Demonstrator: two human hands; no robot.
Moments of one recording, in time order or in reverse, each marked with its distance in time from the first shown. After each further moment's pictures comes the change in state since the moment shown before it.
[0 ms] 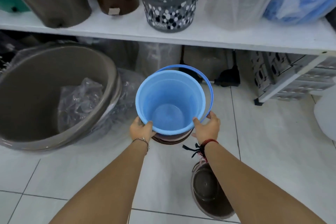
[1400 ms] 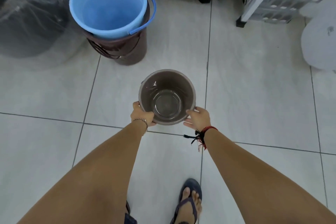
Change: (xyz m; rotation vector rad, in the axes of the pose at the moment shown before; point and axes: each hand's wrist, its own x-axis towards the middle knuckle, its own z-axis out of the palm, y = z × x) left_hand -0.139 -0.345 0.070 0.436 -0.083 -0.322; right_hand -0.003 0.325 -0.207 0.110 -0.261 0.547
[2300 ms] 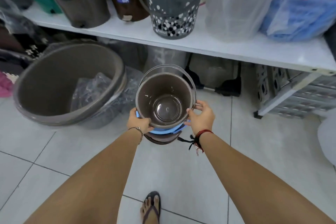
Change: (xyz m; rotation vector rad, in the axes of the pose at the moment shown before) left_hand -0.044 0.303 -0.187 -0.342 0.137 0.250; right_hand -0.151 -0.316 0.188 -0.100 -0.011 -0.675
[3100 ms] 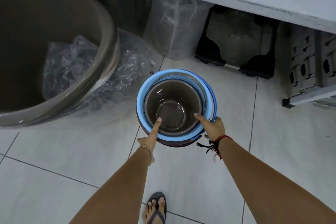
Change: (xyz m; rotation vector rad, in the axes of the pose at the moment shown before) left_hand 0.153 -0.109 0.016 -0.053 -0.022 -0.617; right_hand 0.134 0.149 0.084 -0.312 -0.061 0.537
